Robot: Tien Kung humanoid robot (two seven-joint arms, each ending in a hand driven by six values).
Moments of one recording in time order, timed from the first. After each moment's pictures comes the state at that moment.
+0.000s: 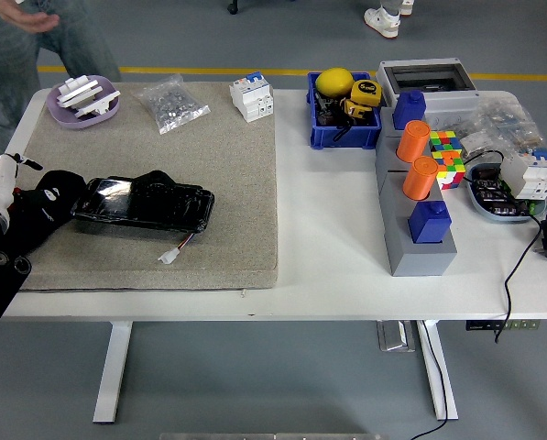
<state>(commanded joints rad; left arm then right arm) -0.42 0.34 -1.22 -0.94 1.90 0.28 0.32 0.08 -0.39 0.44 0.24 0.01 0.07 -0.25</state>
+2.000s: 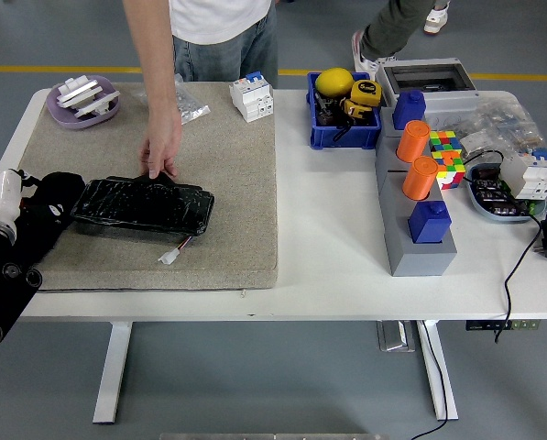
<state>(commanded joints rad) -0.41 0.34 -1.16 -0.90 1.91 0.30 0.41 0.09 -0.39 0.50 0.22 -0.13 0.01 -0.22</state>
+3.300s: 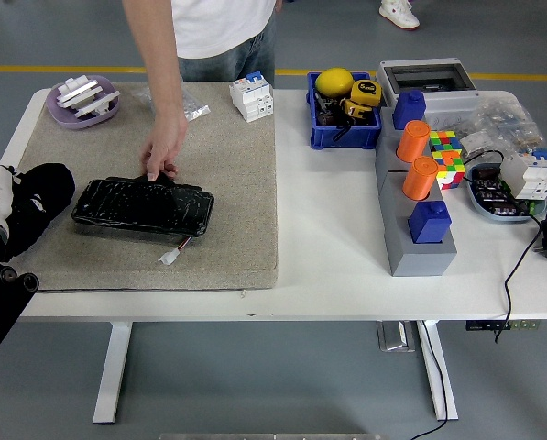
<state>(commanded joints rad) -0.39 0.35 -1.21 -0.96 2.02 0.34 0.42 0.09 -0.38 0.49 0.22 -0.14 0.03 -0.23</state>
